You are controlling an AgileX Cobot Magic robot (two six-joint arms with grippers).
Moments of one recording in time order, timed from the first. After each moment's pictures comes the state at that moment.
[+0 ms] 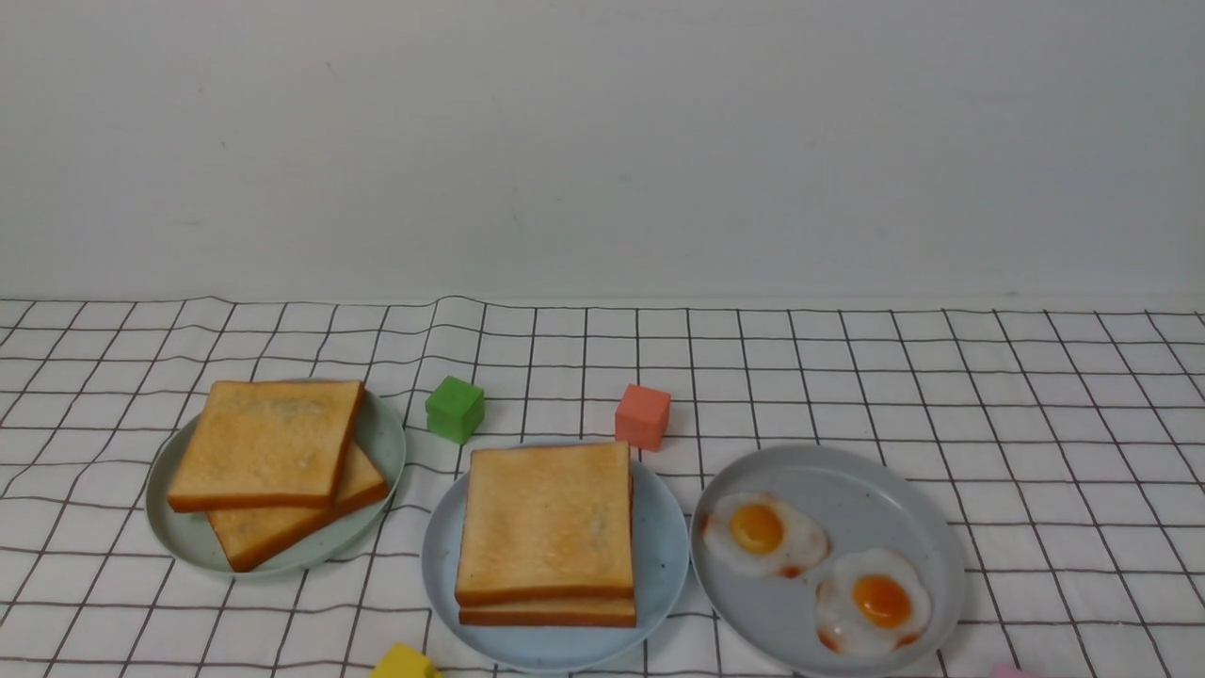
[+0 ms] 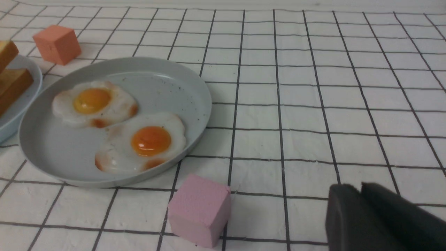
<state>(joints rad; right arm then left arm) 0.06 -0.01 0.01 -0.01 0.41 0.00 -0.06 -0.01 0.03 0.12 0.39 -0.38</state>
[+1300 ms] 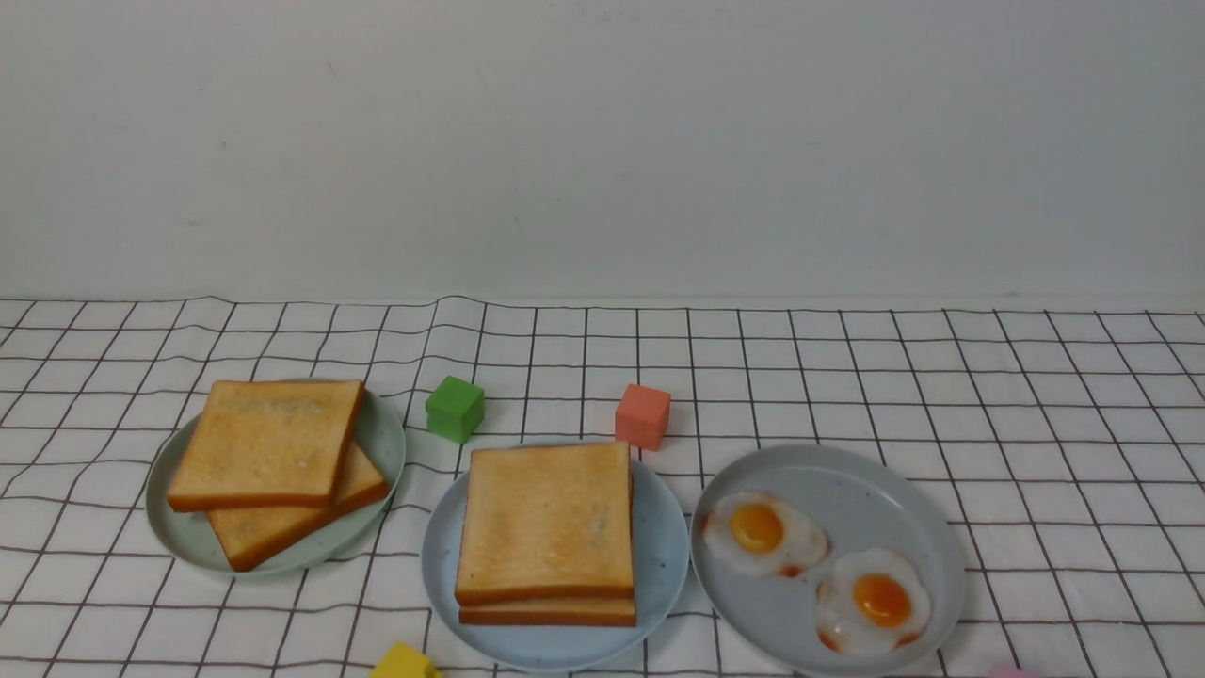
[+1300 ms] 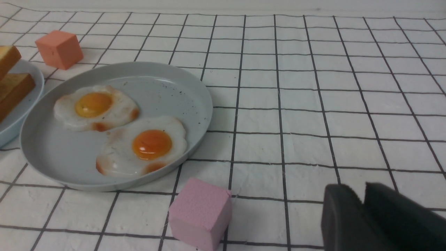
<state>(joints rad) 0.06 -0.01 0.02 -0.01 0.39 0.00 -0.06 -0.01 0.03 0.12 0.39 -0.38</state>
